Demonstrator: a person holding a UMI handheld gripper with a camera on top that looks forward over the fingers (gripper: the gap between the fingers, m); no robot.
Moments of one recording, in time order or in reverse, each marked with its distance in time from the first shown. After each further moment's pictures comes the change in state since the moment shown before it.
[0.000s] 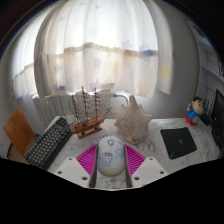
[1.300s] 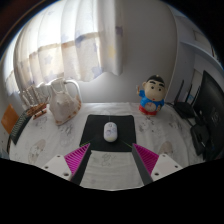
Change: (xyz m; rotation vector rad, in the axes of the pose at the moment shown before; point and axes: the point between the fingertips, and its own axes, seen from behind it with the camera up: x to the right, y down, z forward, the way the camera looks) arm 0.401 0.032 -0.049 -0.215 0.021 0.010
